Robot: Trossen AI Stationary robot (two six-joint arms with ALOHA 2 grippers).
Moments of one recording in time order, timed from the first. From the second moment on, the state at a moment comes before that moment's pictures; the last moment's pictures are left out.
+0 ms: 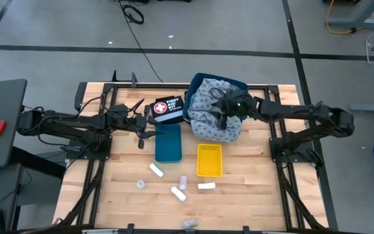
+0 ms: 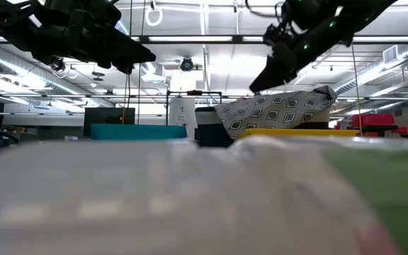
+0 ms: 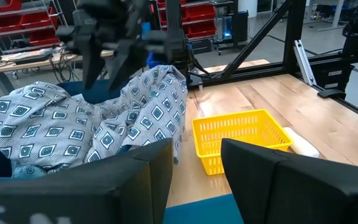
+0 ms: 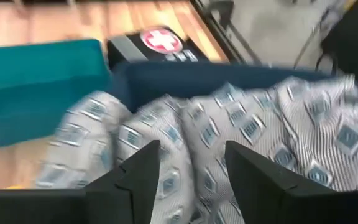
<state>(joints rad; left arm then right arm) 0.18 0.94 0.34 0.49 0.22 0.22 -0.32 1.27 0.79 -0.08 0.05 -0.15</state>
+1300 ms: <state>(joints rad) 0.18 0.94 0.34 0.49 0.22 0.22 0.50 1.38 0.80 -0.80 0.93 -0.06</state>
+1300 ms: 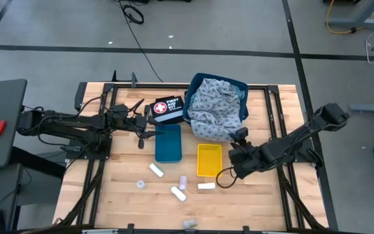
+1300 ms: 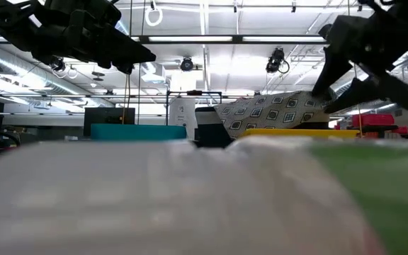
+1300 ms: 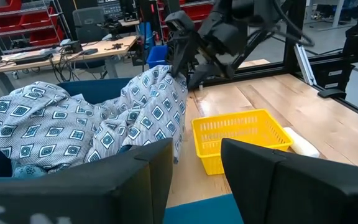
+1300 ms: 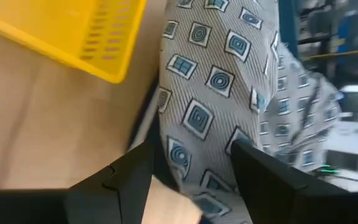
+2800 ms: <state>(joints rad) 0.18 0.94 0.34 0.49 0.24 0.21 0.02 1.47 0.96 -0.67 0.92 -0.05</state>
